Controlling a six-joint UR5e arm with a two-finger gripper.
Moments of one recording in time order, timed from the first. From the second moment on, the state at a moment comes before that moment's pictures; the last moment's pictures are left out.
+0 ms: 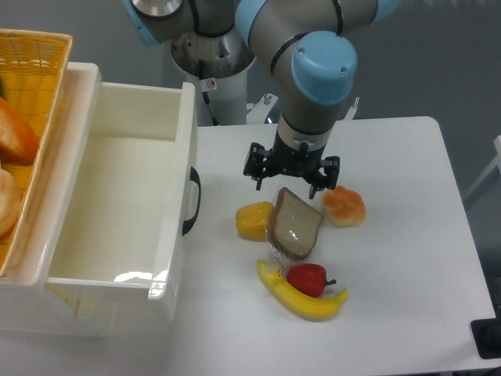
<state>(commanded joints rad) 2.55 -1.79 -1.51 -1.40 1.46 0.69</state>
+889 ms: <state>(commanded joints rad) 2.54 -1.83 -1.54 -1.37 1.45 0.66</state>
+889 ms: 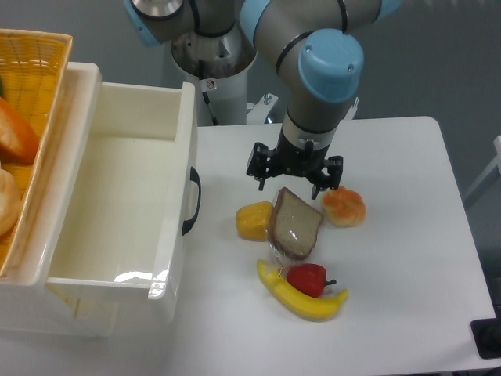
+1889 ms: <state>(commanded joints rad) 2.52 -1.91 -1.70 -1.29 1.53 0.68</state>
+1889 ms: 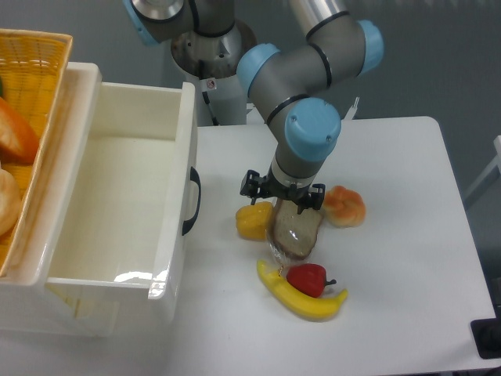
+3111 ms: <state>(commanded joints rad) 2.51 -1.98 -1.69 -1.24 1.56 0.67</state>
